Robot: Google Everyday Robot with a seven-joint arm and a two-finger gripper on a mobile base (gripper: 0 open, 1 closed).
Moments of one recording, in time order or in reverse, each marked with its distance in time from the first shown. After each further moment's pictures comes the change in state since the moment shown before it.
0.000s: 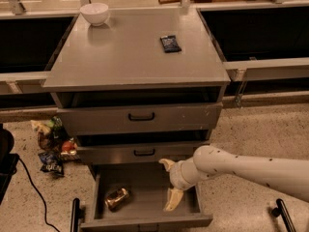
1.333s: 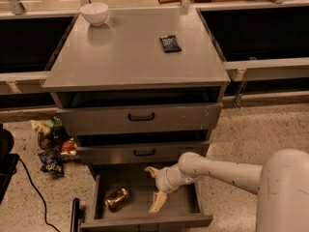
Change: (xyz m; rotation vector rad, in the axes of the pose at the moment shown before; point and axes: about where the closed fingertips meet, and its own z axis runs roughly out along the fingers) arm 0.020 -0.011 0.125 -0.090 -0.166 0.035
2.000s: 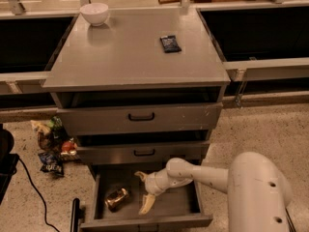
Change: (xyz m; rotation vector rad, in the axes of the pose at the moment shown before) arm 0.024 -0.020 0.093 -0.029 -0.063 -0.029
